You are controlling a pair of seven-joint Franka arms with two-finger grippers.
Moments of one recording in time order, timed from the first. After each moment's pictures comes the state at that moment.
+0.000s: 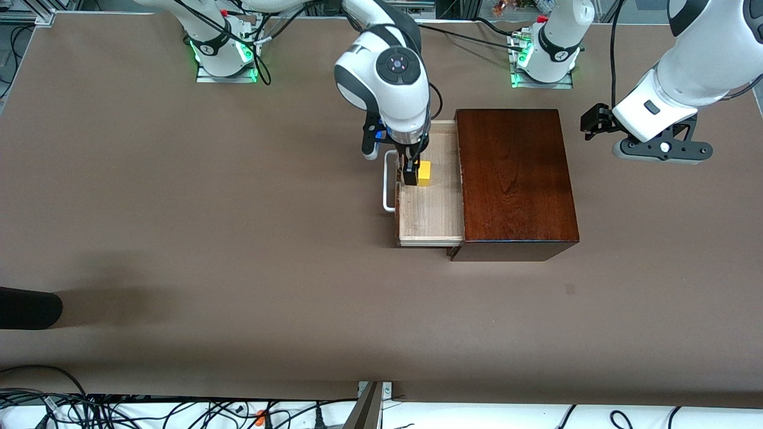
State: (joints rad) left arm -0.01 0.01 -0.20 -1.67 0.07 1.49 -0.10; right arm 0.78 0.69 0.16 -1.29 -0.04 2.11 2.61
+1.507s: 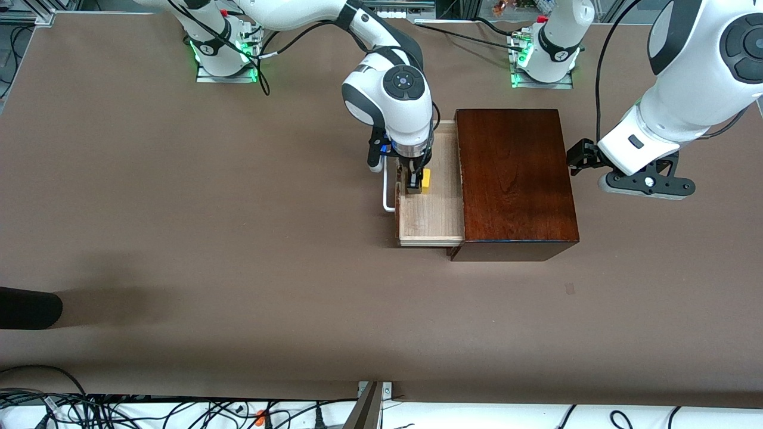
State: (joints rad) left arm -0.02 0.10 -0.20 -1.64 0.07 1.66 -0.10; right arm 0.79 0.75 0.16 -1.26 -0.10 2.18 2.63
